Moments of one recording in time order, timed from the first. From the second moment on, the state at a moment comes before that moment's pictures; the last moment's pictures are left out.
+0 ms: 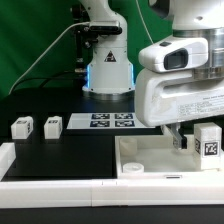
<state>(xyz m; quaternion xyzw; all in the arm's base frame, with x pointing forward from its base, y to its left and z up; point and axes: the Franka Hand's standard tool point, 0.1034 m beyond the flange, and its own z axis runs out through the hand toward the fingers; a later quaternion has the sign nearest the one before) 0.624 0.112 0.069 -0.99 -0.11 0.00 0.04</state>
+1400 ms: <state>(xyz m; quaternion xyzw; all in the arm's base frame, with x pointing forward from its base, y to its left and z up) 0.622 0.116 0.070 -0.95 0.32 0.02 0.04</state>
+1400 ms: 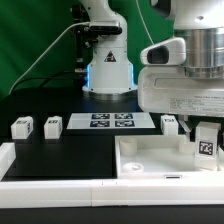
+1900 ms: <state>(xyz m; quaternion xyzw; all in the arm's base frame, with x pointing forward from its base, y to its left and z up) 0.622 0.119 0.069 -0.81 0.58 0.04 0.04</state>
